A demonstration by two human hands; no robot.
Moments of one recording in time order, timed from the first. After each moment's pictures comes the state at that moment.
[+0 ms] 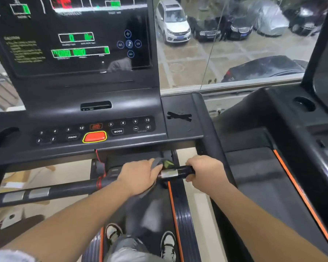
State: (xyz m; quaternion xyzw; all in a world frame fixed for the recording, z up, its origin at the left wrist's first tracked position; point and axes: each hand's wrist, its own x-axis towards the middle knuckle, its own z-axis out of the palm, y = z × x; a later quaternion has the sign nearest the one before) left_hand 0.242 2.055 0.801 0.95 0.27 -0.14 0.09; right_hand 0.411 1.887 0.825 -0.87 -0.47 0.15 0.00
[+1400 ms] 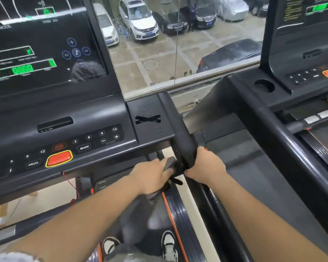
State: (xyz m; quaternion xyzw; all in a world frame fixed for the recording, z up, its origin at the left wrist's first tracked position) left_hand 0.335 2.009 0.808 0.96 0.11 -0.19 0.17; right_hand 0.454 1.846 0.839 -0.94 -0.20 0.25 0.10
